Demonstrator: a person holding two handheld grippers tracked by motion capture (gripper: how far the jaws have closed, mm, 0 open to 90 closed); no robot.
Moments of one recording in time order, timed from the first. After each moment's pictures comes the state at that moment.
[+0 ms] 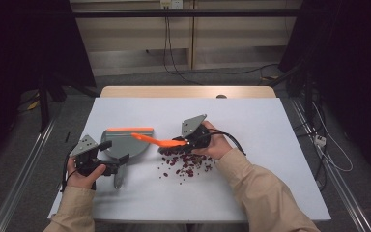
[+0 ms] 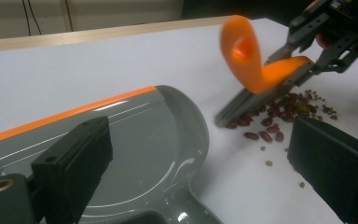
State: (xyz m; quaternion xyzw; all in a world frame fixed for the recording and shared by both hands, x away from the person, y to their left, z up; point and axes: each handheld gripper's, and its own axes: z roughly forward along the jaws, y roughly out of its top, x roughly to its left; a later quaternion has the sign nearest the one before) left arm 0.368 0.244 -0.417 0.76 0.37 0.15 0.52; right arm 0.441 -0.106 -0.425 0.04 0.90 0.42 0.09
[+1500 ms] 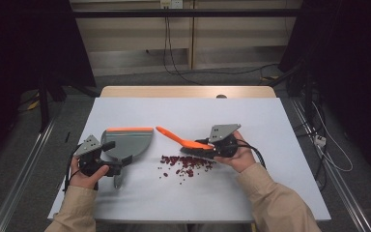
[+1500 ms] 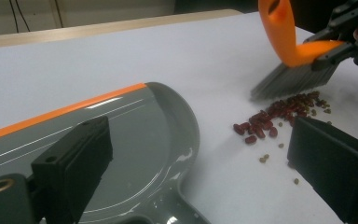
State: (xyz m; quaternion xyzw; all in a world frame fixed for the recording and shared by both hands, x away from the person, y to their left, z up) left arm 0.369 0.237 -0.419 0.77 0.36 0.14 0.51; right arm 0.401 -0.175 -0.422 0.15 0.86 0.46 0.14
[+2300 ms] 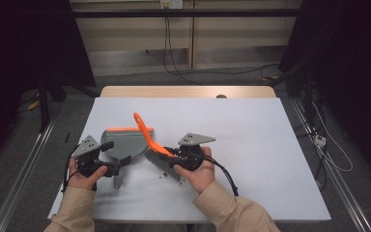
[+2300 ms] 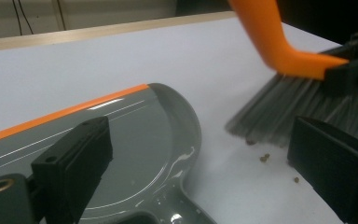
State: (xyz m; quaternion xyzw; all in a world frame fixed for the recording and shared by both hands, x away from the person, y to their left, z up) left arm 0.367 0.241 -0.418 0.76 0.36 0.14 0.52; right arm 0.354 -0.069 -0.420 0.37 0.74 0.56 0.07
